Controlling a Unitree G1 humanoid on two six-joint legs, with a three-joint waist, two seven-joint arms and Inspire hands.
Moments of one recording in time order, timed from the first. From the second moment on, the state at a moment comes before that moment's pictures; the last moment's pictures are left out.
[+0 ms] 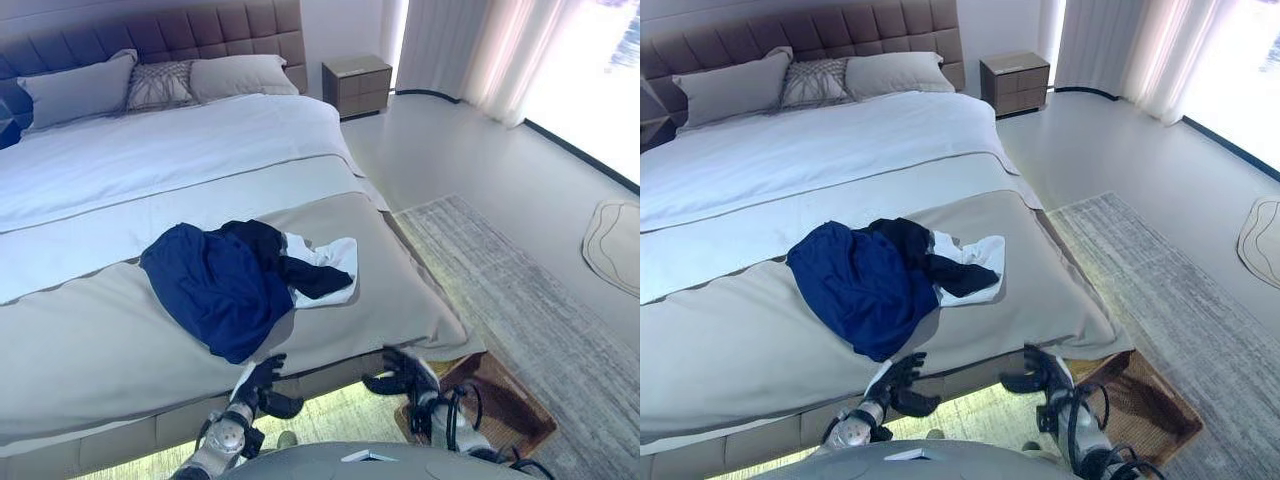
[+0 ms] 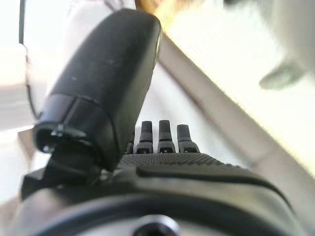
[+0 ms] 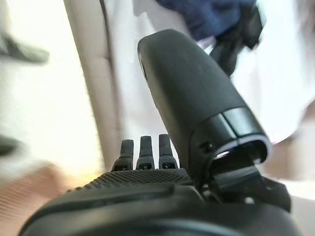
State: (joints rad) left arm 0.02 0.27 -0.50 0.95 0.04 -0.27 0.21; right arm -0.04 -0.28 0.45 0.85 0.23 -0.18 -0.15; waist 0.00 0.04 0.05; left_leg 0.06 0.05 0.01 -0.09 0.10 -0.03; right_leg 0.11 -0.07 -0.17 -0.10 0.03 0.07
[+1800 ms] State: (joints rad) left arm -0.21 0.45 -0.46 0.63 -0.06 -0.14 0.21; right arm -1.16 -0.34 0.82 1.14 -0.58 0.26 -0.08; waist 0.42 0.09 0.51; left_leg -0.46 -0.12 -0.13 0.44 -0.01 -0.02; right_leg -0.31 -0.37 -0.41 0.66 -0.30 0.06
